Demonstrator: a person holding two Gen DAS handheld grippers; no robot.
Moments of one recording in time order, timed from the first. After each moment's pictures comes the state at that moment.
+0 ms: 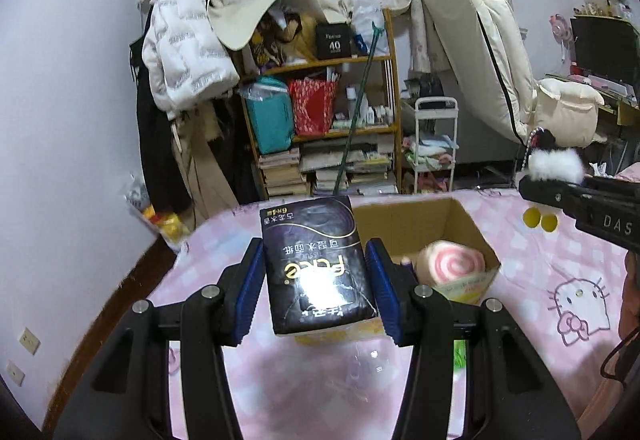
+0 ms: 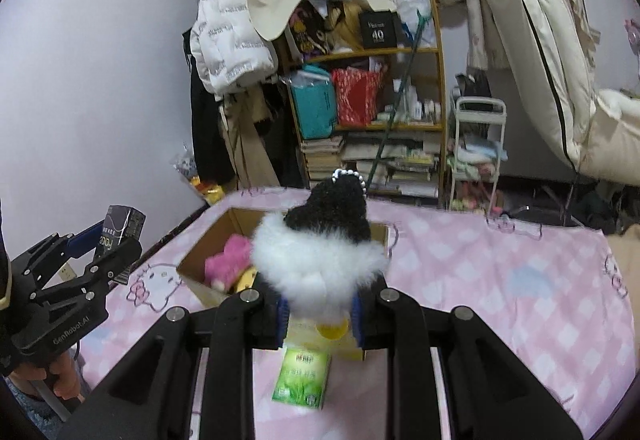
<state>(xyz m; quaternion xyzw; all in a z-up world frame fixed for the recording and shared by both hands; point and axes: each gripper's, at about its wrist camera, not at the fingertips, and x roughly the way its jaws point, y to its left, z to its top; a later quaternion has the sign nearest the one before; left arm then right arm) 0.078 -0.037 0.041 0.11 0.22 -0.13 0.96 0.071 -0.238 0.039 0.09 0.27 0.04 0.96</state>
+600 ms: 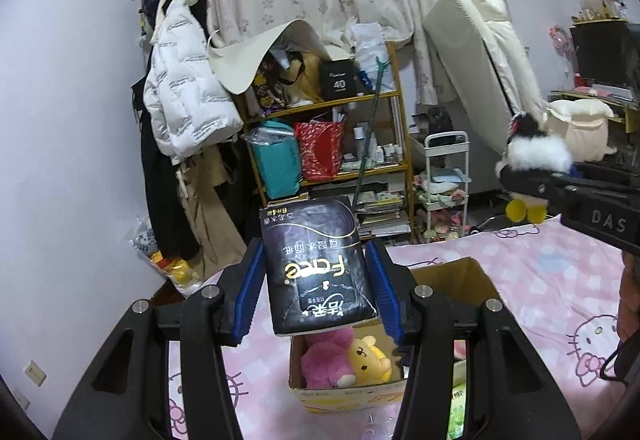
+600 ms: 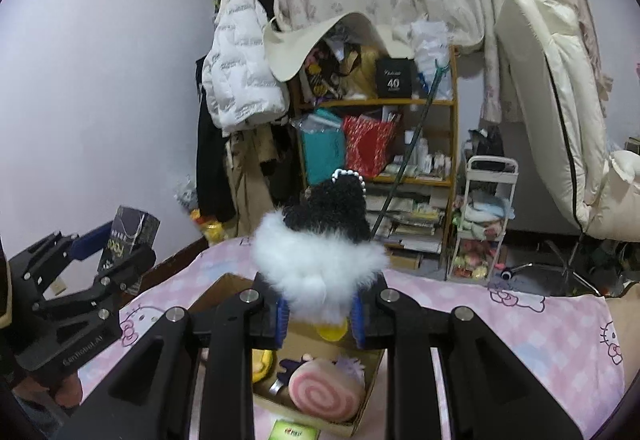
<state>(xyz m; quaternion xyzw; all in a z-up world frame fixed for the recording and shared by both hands) 0.120 -0.061 0.065 0.12 0.16 -0.12 0.97 0.114 -0.235 0.069 0.05 0.19 0.05 0.98</state>
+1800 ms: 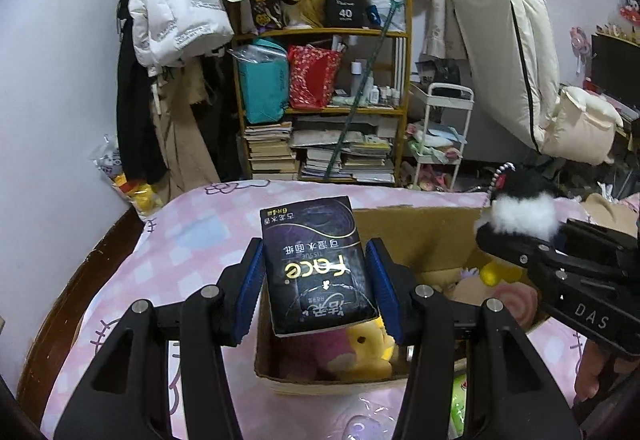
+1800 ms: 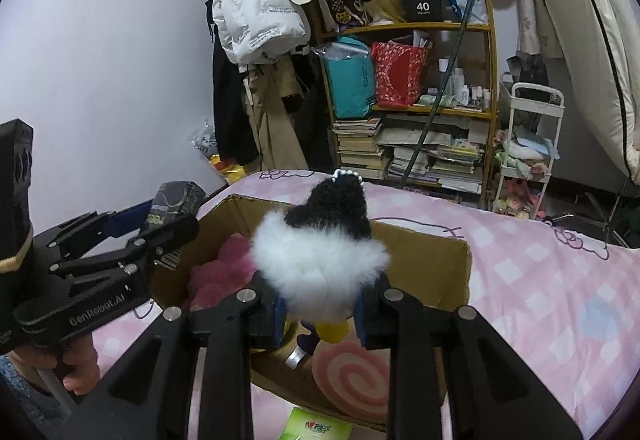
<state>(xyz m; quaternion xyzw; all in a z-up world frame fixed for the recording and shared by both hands) 0.190 -0.043 -0.019 0.06 0.28 -0.14 0.95 0.168 -0.209 -0.030 0.08 0.29 0.11 0.95</state>
